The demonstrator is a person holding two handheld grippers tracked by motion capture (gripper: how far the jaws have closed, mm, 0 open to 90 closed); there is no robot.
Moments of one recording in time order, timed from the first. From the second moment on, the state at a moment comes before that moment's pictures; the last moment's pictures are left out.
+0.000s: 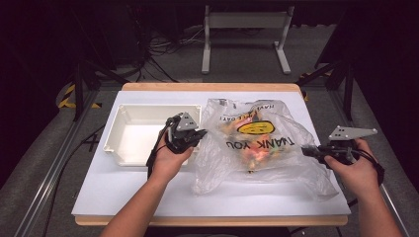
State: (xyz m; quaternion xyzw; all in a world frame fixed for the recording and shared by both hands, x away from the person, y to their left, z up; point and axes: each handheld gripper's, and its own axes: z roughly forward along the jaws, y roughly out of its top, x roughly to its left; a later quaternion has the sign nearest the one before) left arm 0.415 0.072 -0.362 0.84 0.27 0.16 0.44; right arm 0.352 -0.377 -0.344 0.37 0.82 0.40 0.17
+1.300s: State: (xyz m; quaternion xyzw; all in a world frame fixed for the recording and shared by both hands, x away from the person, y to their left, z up) left arm 0.415 0.076 -0.366 0.84 0.29 0.15 0.43; right arm 0.326 -0.307 -0.383 0.28 0.90 0.28 0.17
